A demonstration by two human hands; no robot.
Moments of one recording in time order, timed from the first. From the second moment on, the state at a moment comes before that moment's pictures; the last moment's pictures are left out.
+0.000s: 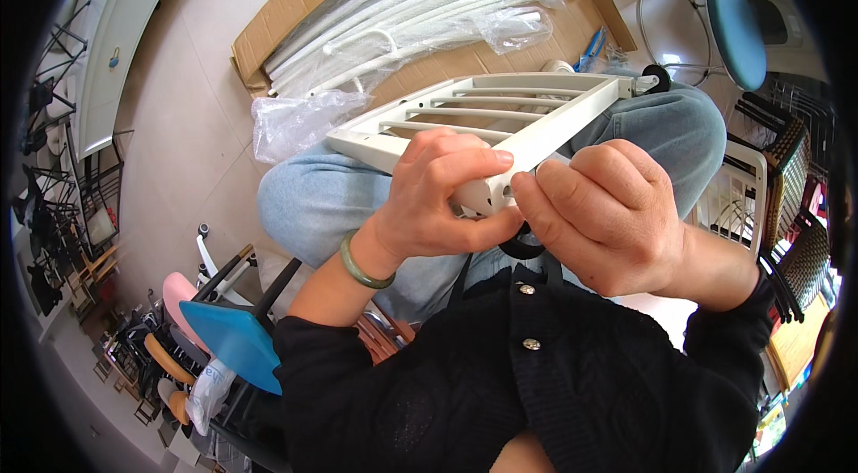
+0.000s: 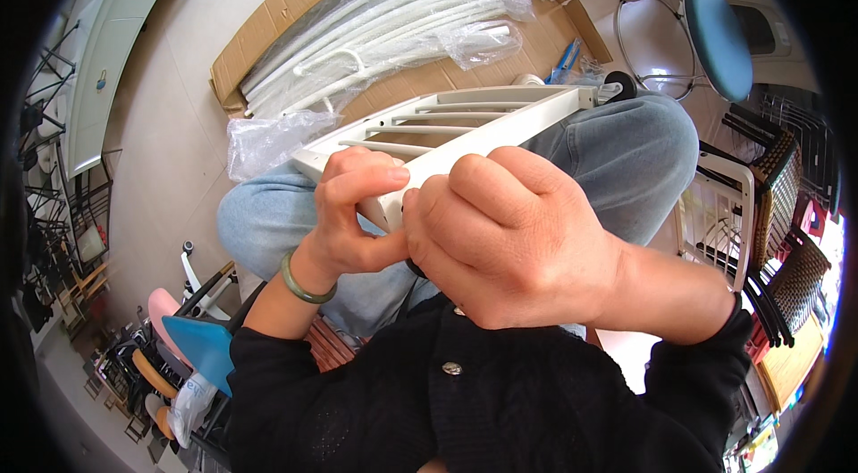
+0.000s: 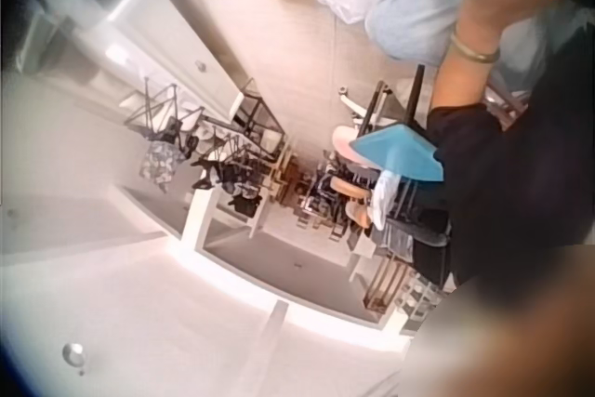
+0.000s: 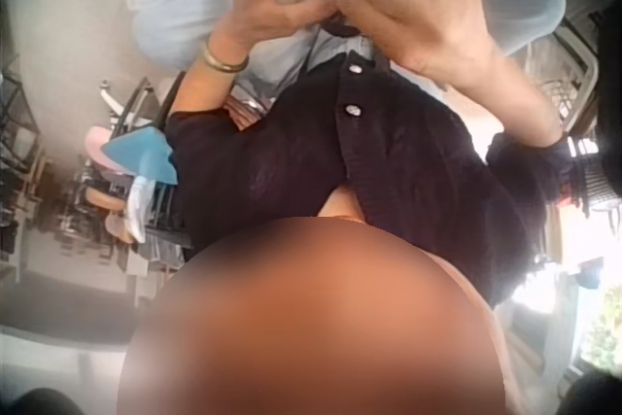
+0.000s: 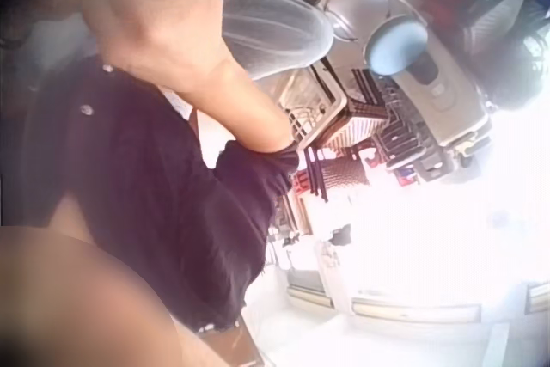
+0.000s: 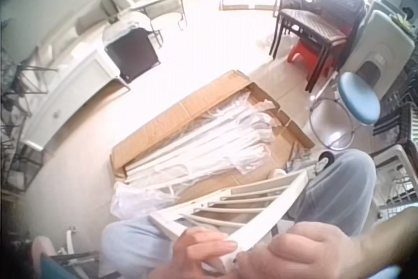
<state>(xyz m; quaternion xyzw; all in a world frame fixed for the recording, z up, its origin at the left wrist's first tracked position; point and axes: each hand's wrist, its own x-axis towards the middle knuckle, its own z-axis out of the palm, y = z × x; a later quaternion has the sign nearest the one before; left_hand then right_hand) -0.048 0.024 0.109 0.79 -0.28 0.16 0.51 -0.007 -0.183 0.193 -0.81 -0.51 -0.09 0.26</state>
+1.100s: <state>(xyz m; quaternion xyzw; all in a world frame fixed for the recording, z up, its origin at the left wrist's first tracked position) -0.053 0.012 0.101 0.80 -0.34 0.24 0.43 -0.018 -0.202 0.198 -0.80 -0.58 -0.11 0.12</state>
